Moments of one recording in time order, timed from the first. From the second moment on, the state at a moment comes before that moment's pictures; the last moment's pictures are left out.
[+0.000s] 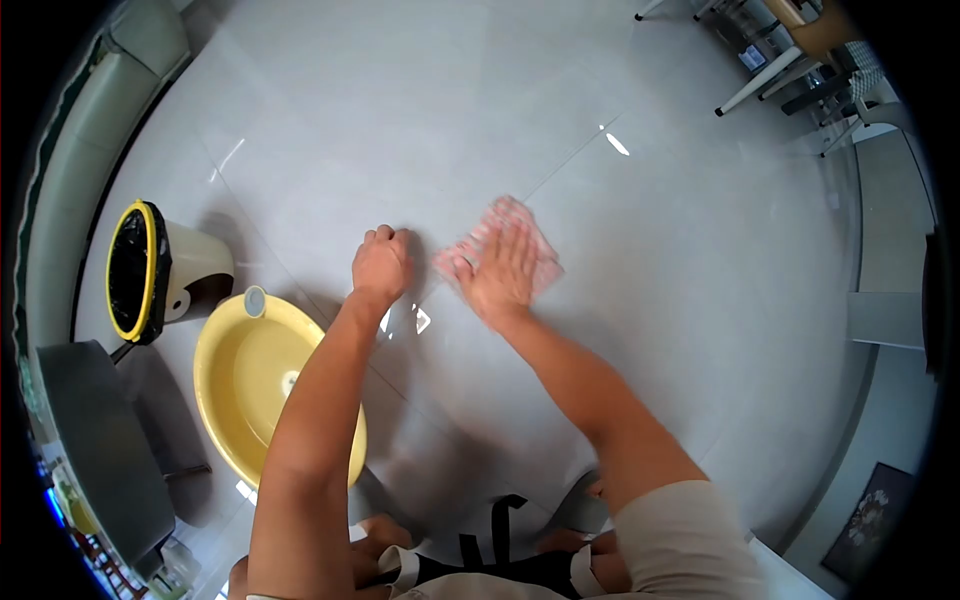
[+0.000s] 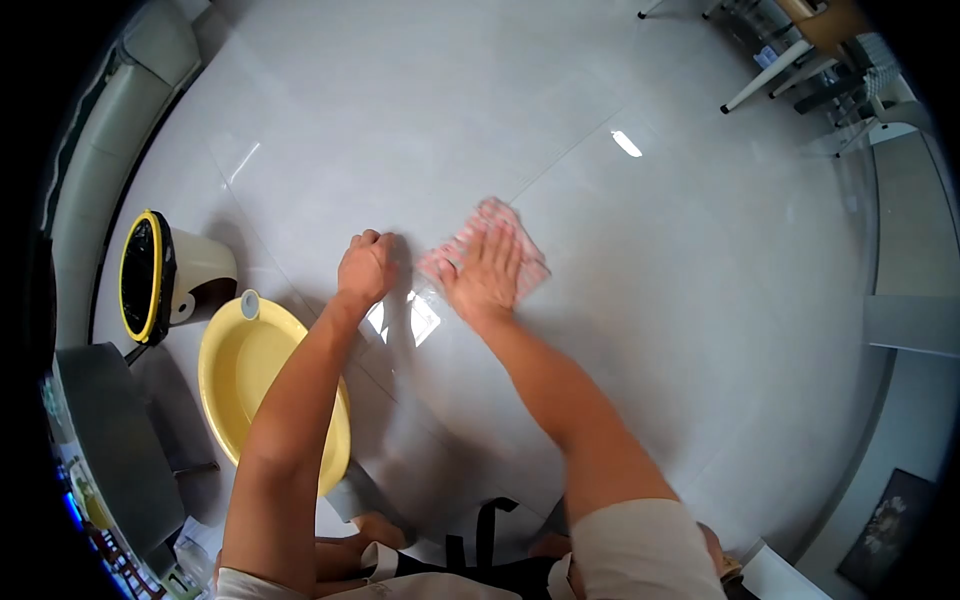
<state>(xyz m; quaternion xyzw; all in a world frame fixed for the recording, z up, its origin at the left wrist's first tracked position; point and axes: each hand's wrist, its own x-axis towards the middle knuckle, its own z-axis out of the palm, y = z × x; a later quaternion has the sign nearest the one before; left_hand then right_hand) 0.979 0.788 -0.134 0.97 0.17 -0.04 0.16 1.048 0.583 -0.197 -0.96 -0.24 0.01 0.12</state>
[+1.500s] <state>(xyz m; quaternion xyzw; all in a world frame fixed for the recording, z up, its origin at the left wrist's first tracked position) 1.097 0.777 -0.152 0.95 -0.05 -0.05 0.29 1.043 0.530 -0.186 -0.96 -0.24 -0.03 0.13</state>
